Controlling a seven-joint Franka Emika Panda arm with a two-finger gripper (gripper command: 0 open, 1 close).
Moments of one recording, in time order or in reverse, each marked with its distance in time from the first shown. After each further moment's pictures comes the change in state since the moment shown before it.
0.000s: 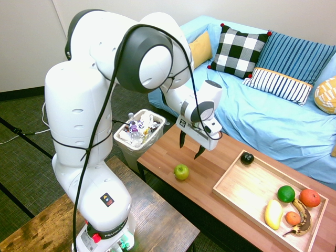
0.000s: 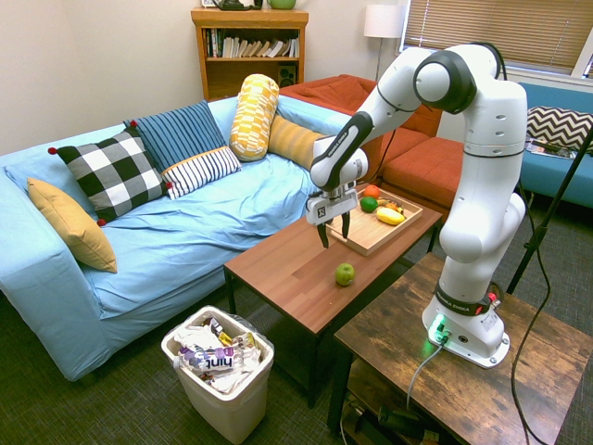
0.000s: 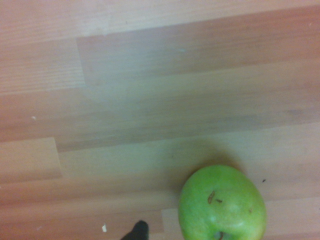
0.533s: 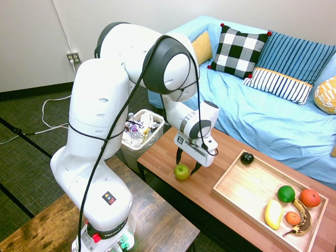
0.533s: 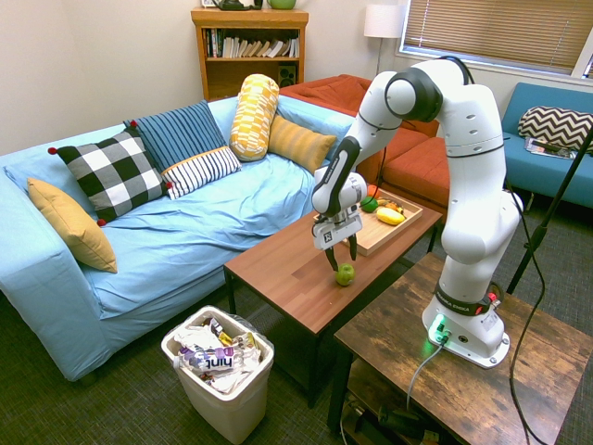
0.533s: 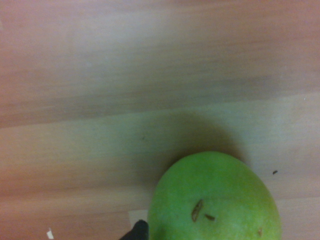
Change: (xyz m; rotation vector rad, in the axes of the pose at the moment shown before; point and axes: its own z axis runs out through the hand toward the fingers) arm 0.011 0.009 0.082 -0.088 -0.054 -0.004
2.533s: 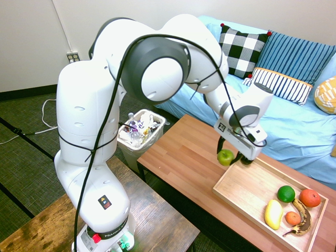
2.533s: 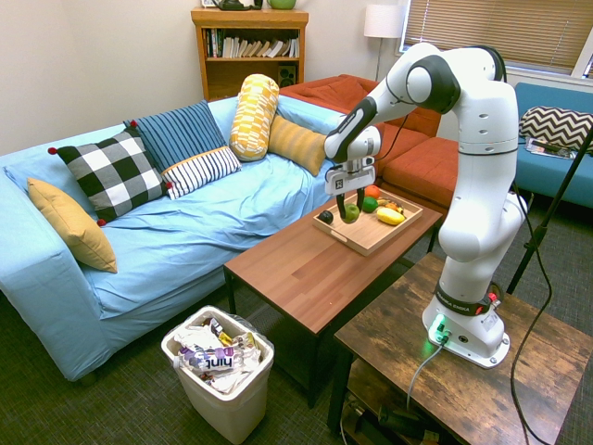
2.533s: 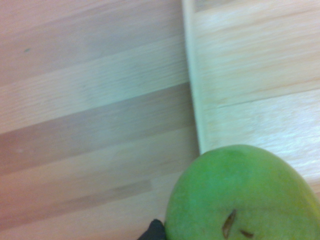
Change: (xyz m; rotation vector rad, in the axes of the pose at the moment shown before) arm 0.148 0.101 -0.156 0.177 0.074 0.164
